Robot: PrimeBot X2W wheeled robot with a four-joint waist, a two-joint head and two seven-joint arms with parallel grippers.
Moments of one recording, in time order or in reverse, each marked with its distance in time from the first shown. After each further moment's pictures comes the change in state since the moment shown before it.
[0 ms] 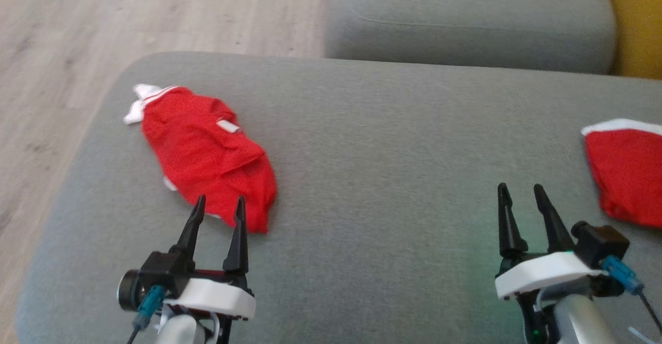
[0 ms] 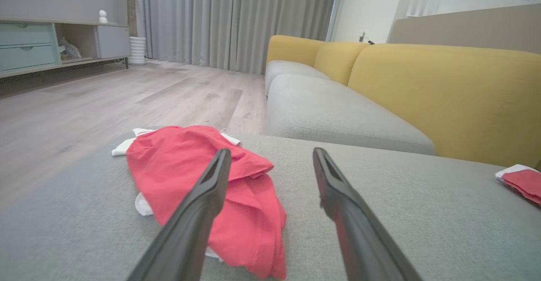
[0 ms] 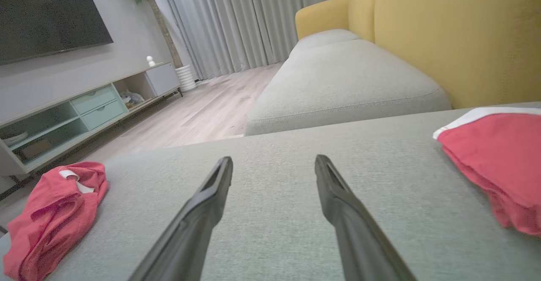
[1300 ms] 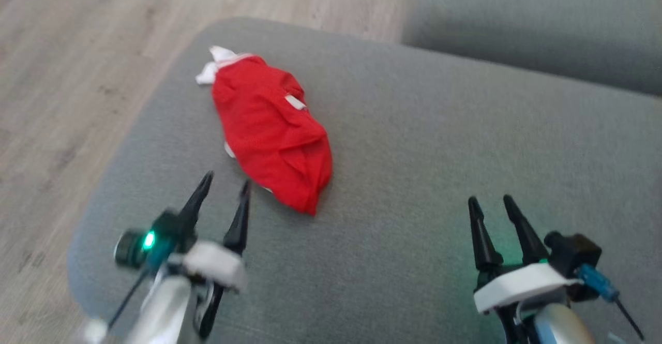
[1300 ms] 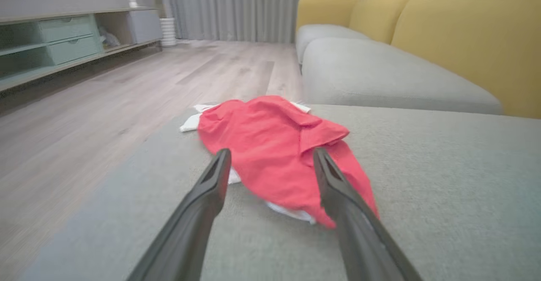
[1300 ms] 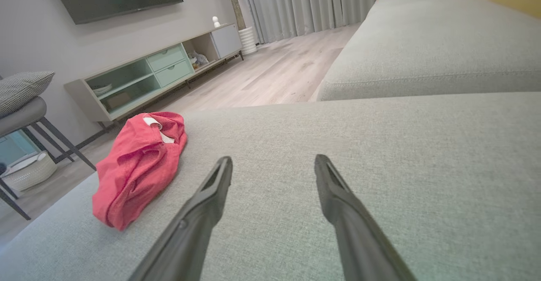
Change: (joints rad) left arm -0.143 0.045 -0.027 0.162 0.071 -0.071 0.063; right arm 0.044 0.000 0.113 -0.025 0.029 0.000 0.000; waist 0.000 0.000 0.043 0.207
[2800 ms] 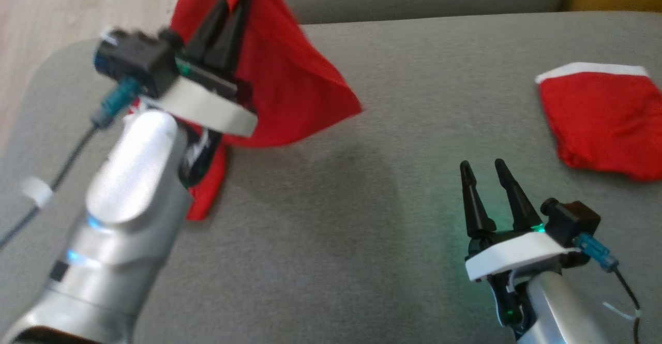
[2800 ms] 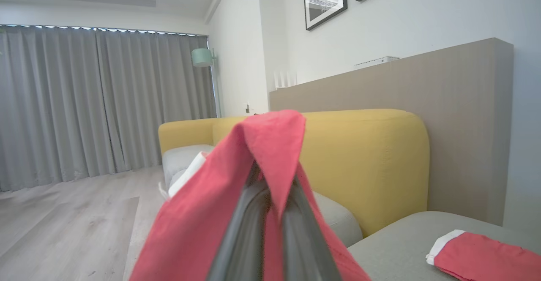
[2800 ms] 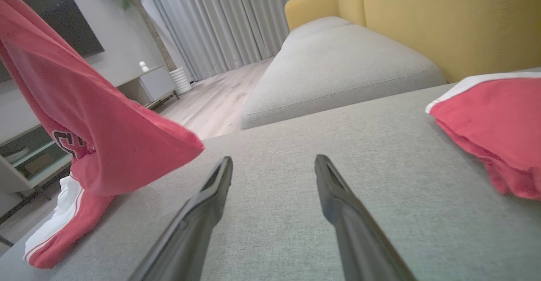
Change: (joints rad) left arm -0.513 0.102 -0.236 -0.093 -0.224 -0.019 -0.024; right arm -0.107 -0.002 0.038 -0.001 0.050 0.000 0.000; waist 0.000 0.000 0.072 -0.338
